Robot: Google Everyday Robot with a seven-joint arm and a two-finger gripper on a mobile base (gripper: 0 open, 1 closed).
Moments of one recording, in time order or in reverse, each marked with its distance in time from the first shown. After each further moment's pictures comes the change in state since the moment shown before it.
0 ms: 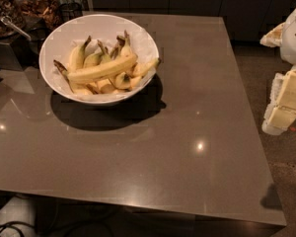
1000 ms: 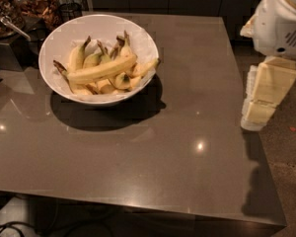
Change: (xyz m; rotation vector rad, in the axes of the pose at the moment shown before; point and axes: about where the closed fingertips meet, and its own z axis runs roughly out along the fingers) arm -0.041 0.011 -0.015 0.020 0.062 -0.047
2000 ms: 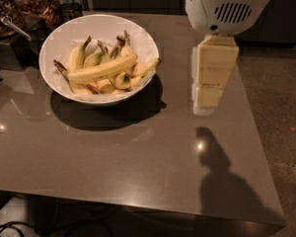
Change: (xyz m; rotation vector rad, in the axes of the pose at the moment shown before) arm -0.094 0.006 -0.025 0.062 0.028 -0.178
